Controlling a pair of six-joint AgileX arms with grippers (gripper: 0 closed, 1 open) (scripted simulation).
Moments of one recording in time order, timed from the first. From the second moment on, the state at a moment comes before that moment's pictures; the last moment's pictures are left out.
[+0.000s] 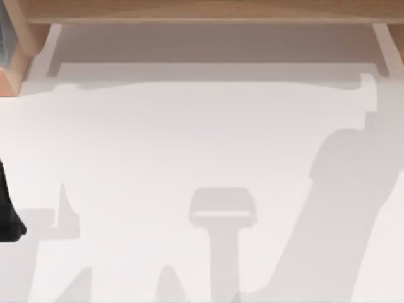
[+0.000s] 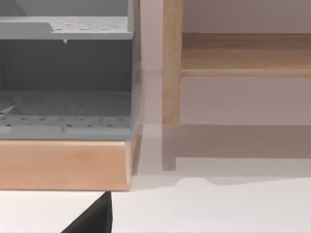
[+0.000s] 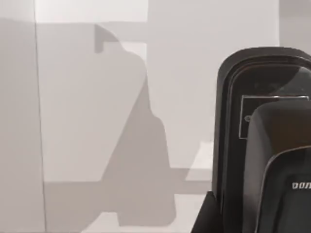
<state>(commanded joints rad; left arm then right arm) 0.00 0.00 0.00 0.00 0.00 0.00 -0.48 2.38 2.35 -1.25 -0.22 -0.37</state>
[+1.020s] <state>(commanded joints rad) 0.00 0.00 0.00 0.00 0.00 0.00 -0.40 2.47 2.24 -1.22 -0.09 -0.38</state>
